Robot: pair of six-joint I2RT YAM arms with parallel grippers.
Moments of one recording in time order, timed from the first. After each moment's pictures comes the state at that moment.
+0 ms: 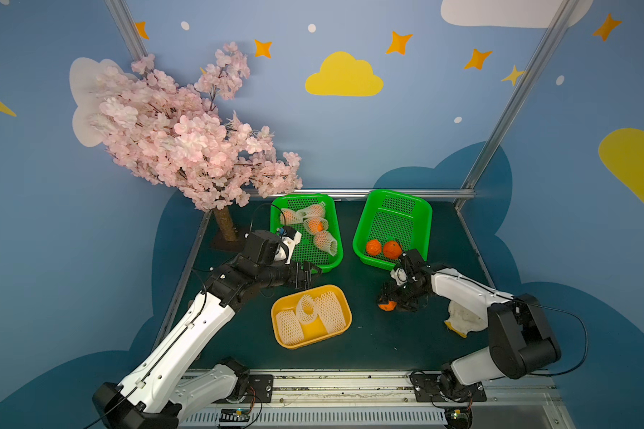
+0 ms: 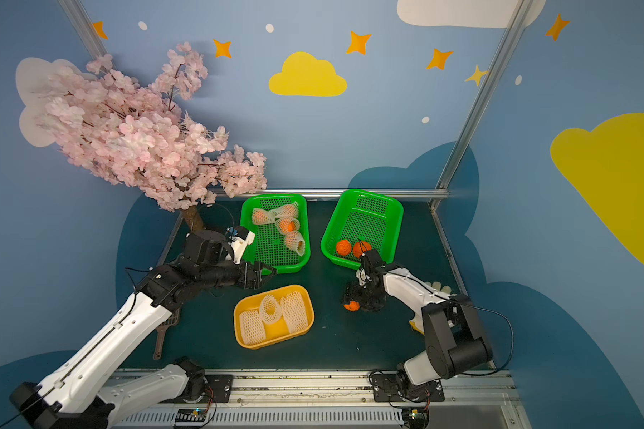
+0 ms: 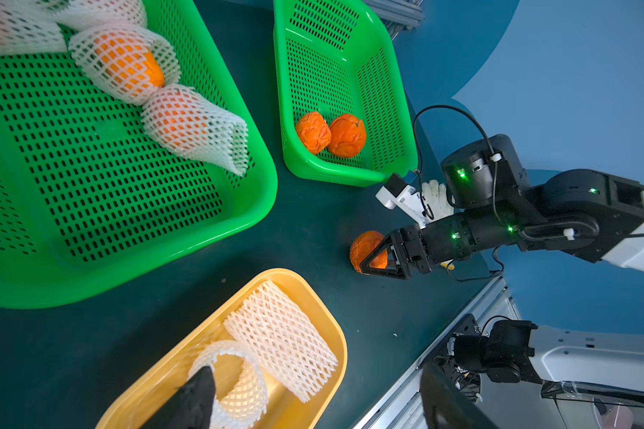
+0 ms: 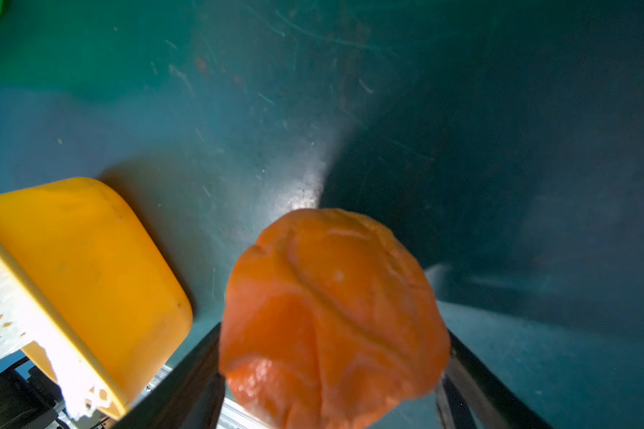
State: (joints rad) left arm -0.50 1.05 1.13 -0.78 0.32 -0.39; right arm 0.39 1.50 0.84 -0.70 -0.35 0.50
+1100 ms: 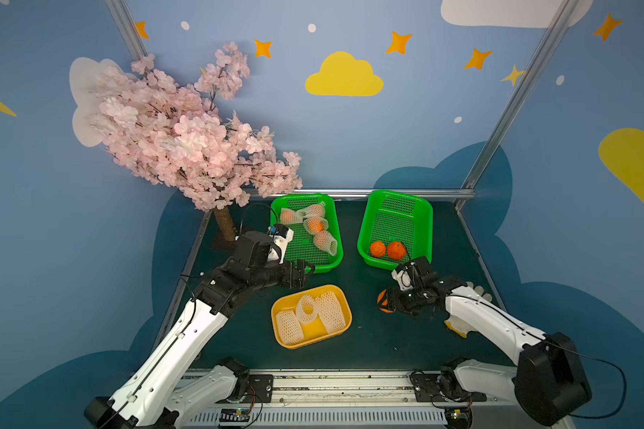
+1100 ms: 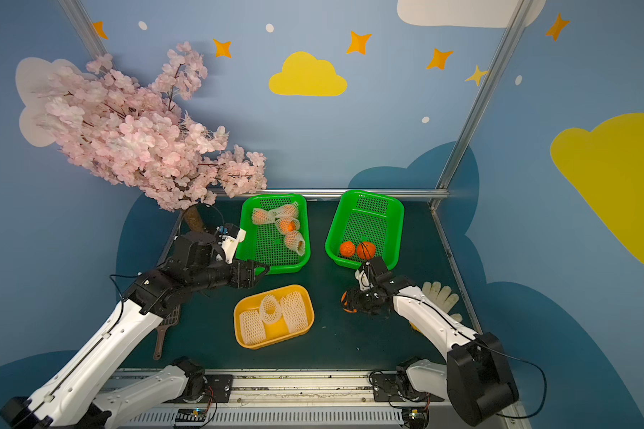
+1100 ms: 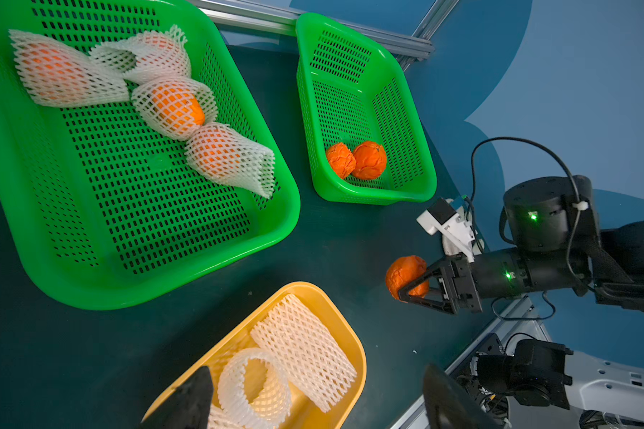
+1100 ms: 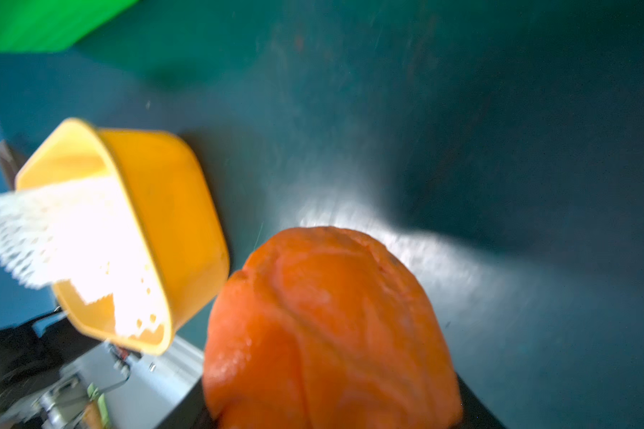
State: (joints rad) left arm -0.48 1.01 1.14 -0.79 0.26 -0.36; right arm 0.47 1.19 0.71 -0.72 -0.41 0.51
